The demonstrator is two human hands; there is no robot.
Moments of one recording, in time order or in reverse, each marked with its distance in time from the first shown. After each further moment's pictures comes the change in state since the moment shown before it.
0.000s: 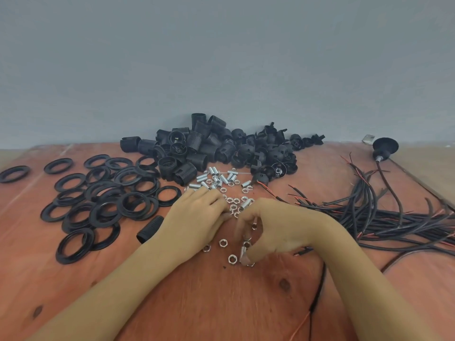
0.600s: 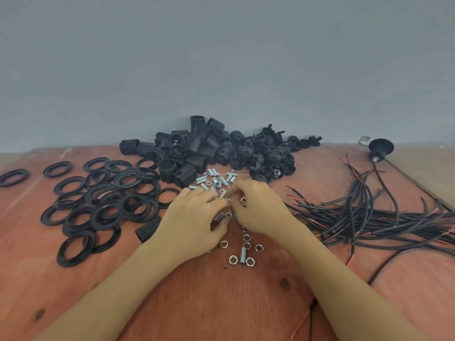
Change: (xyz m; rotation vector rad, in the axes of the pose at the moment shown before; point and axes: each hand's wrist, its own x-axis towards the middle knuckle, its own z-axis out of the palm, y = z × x) left_hand -0.004 0.001 -0.004 -0.003 -0.036 -0.120; right_hand 0.050 0.012 0.024 -0.110 0.624 0.068
